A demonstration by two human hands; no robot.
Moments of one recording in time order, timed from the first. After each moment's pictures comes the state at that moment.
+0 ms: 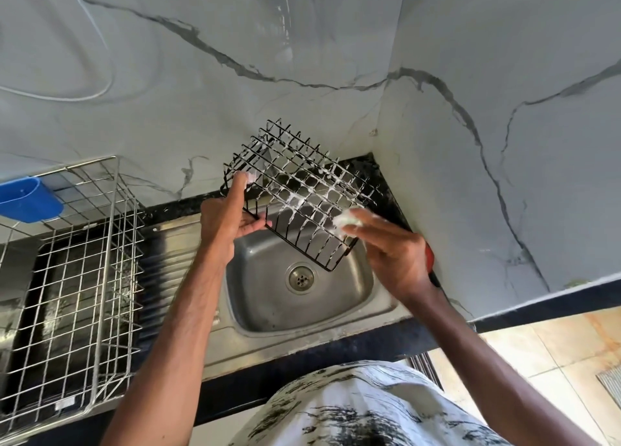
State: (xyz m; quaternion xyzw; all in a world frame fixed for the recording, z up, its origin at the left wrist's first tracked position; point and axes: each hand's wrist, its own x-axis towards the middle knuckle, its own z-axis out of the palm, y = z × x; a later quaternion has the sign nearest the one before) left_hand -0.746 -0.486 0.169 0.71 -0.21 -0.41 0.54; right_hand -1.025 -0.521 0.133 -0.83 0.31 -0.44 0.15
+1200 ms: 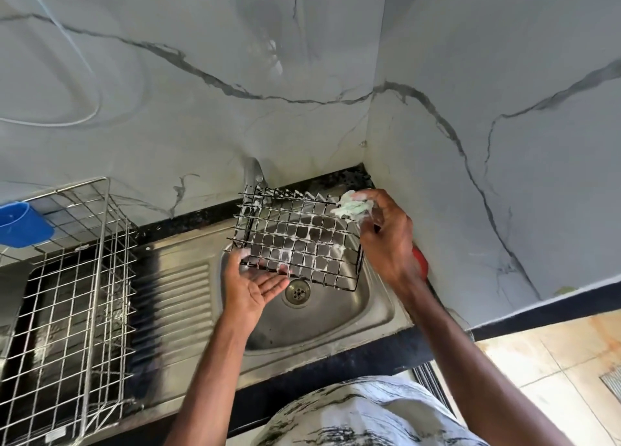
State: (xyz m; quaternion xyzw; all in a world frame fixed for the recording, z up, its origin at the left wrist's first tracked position) left_hand -0.783 -0.444 0.085 0.59 0.01 -0.56 0.59; right_hand -1.007 -0.549 0.161 -0.66 0.48 -0.44 0.37
